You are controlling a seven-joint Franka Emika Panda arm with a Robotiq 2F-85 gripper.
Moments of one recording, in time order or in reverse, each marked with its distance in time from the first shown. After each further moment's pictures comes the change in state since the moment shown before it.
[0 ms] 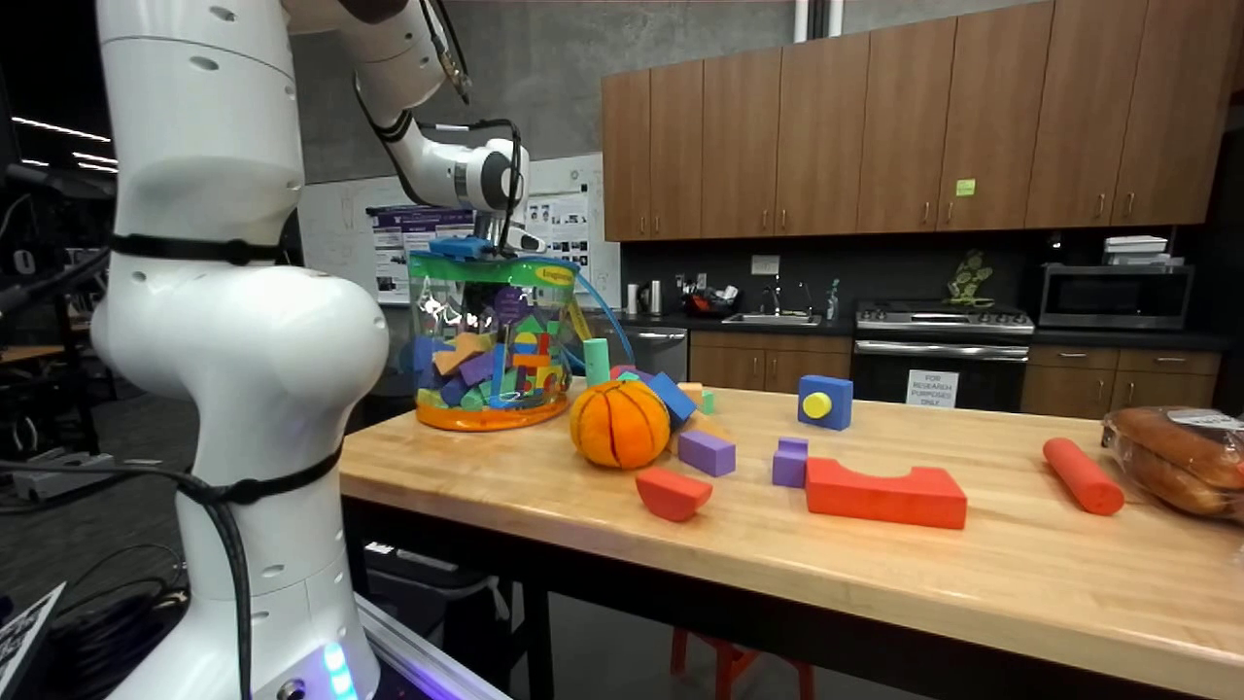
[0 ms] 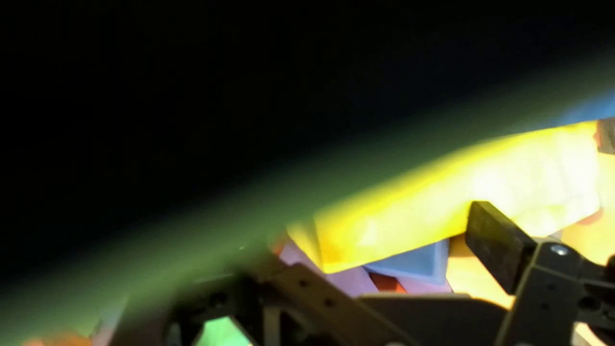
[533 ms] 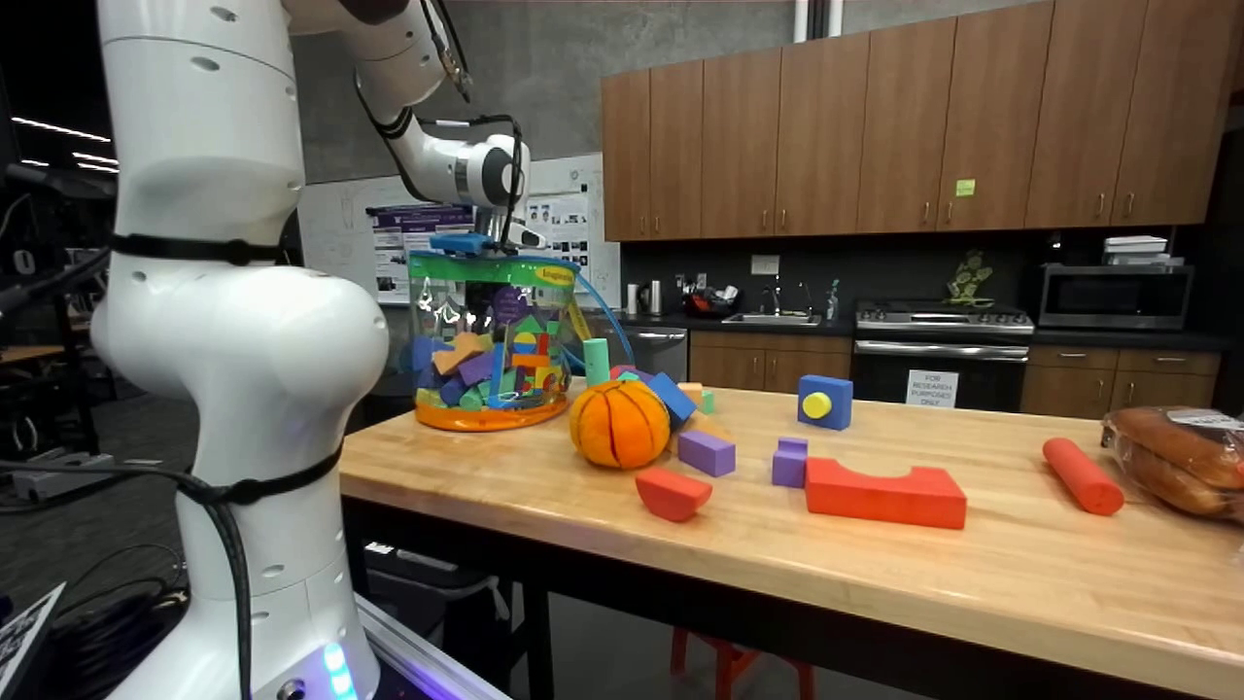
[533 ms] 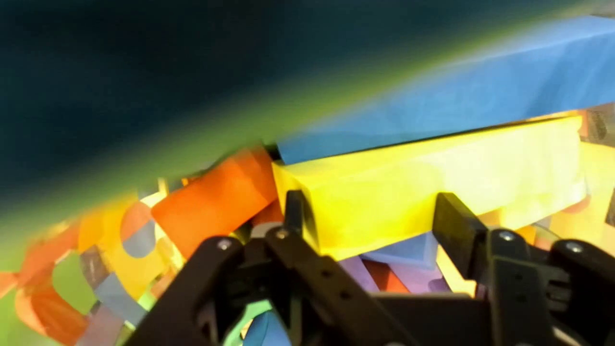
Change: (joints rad) arm 0.000 0.002 -0.001 0.021 0.000 -0.013 -0.003
